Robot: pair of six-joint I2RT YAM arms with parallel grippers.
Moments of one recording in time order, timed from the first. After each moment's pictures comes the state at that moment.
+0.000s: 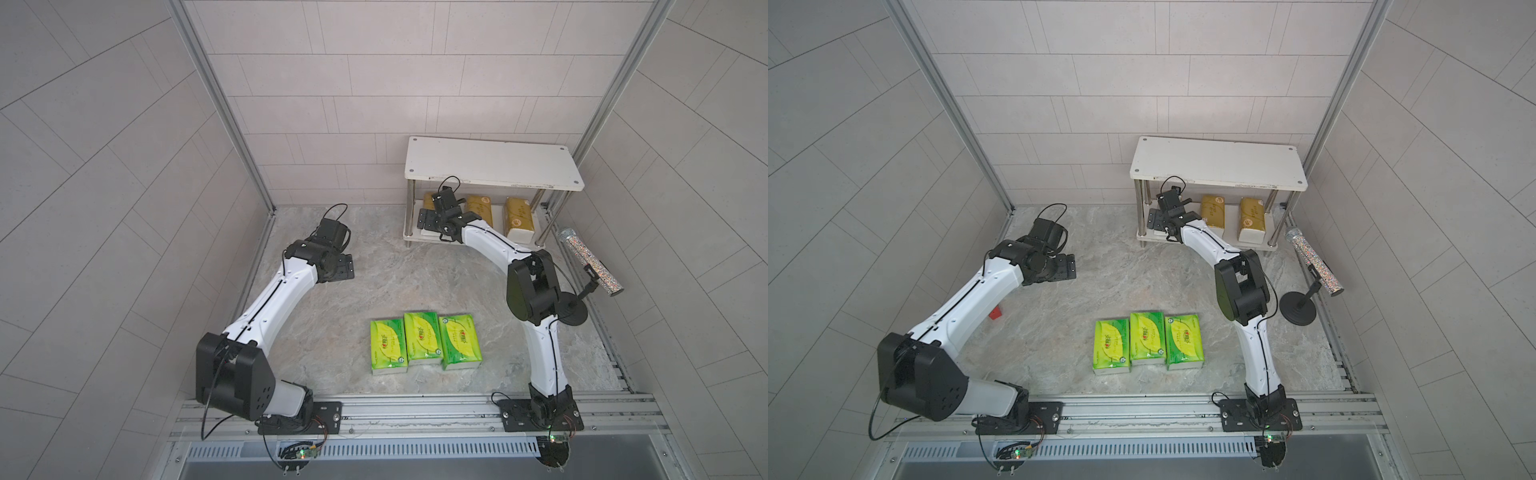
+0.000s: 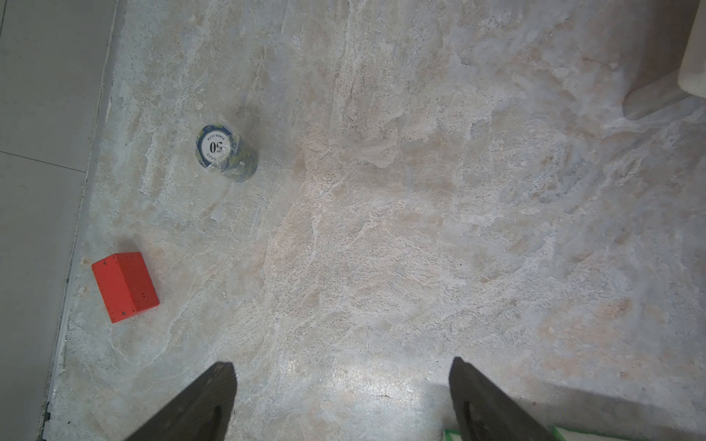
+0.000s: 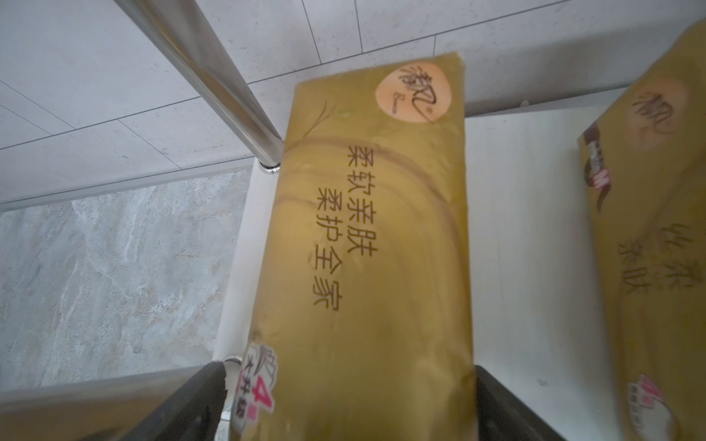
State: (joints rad) left arm -0.27 1.43 1.25 -0.97 -0.24 -0.42; right arm 0.39 2.18 1.88 -0.42 0.18 0.50
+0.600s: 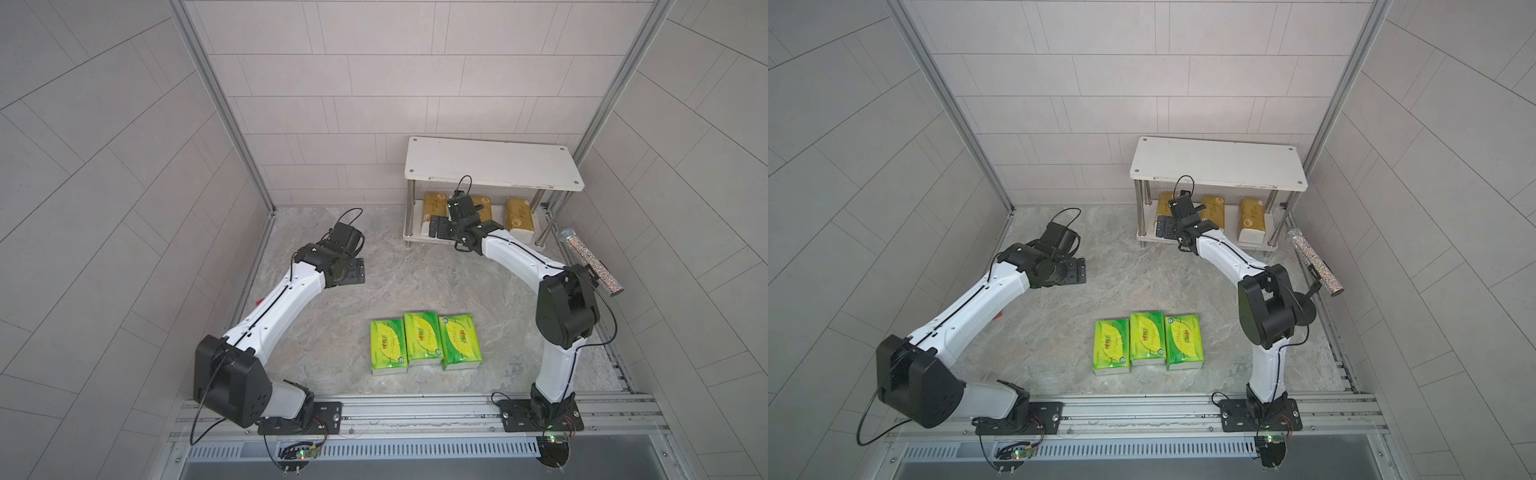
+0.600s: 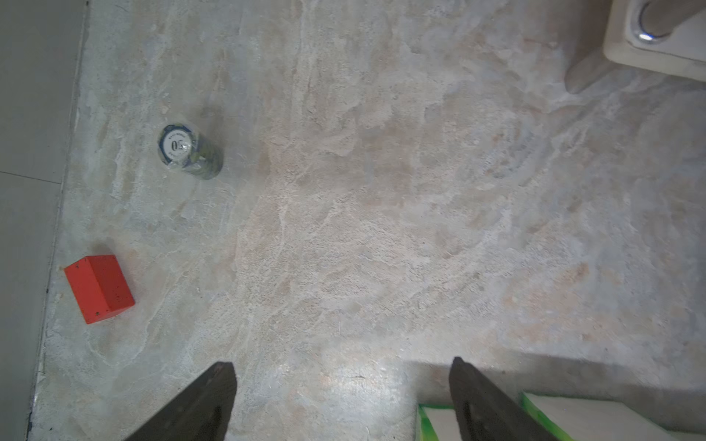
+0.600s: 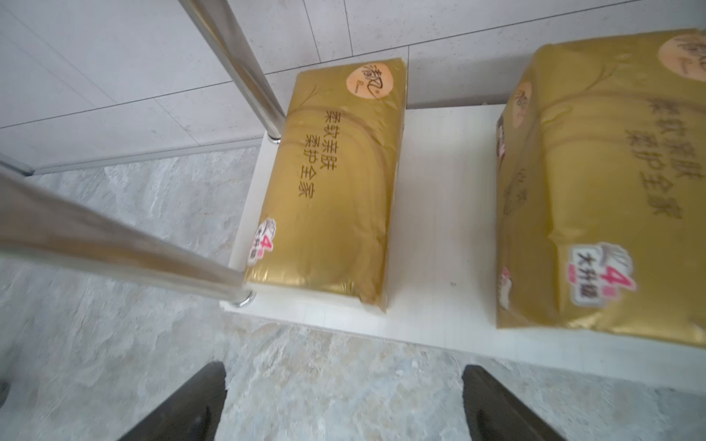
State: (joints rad) left arm -0.42 1.40 1.25 -0.99 -0.26 -0.48; right arm 0.38 1.85 1.53 -0.38 0.15 0.43
